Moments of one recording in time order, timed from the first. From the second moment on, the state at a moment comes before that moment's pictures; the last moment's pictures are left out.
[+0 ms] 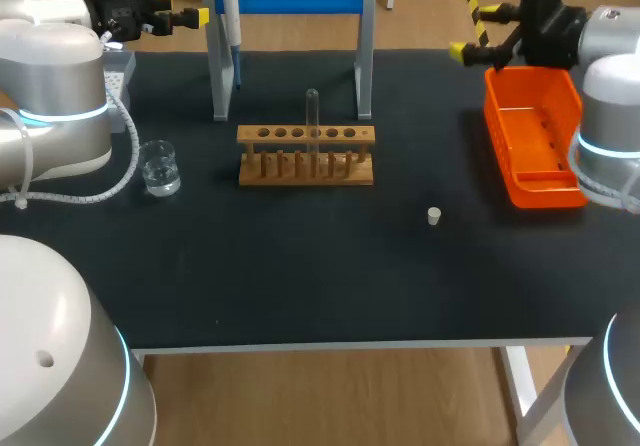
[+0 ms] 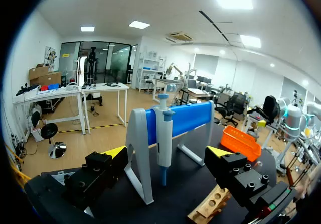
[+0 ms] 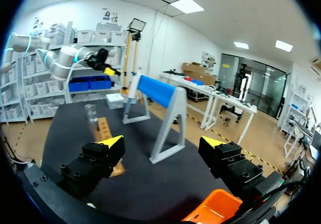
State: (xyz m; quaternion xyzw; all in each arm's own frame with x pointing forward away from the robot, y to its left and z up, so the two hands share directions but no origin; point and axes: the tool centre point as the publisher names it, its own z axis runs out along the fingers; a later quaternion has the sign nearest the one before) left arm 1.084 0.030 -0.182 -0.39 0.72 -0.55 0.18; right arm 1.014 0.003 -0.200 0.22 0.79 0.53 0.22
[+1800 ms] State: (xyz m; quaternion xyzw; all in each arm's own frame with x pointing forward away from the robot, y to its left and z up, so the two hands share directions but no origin) left arm 1.084 0.030 -0.182 -0.39 0.72 -0.55 0.18; right arm 0.906 0.116 -0.264 0.08 0.80 0.57 0.16
